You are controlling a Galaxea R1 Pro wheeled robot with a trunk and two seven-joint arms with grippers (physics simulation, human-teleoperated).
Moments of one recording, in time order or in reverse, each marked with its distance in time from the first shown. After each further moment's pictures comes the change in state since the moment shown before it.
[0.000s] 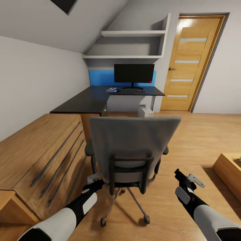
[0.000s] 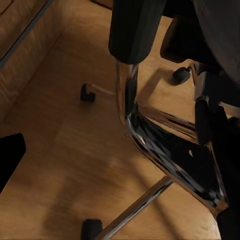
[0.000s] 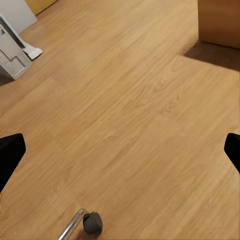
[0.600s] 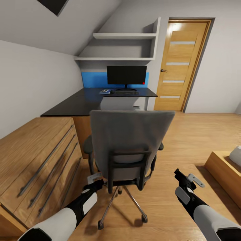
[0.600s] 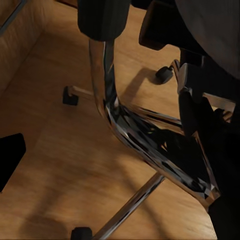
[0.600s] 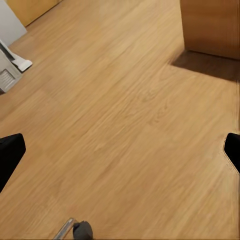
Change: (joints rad) left arm 0.000 -0.001 0.000 0.000 -0.001 0.001 0.000; right arm 0.000 0.001 0.002 0.001 0.003 0.000 0.002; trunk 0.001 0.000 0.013
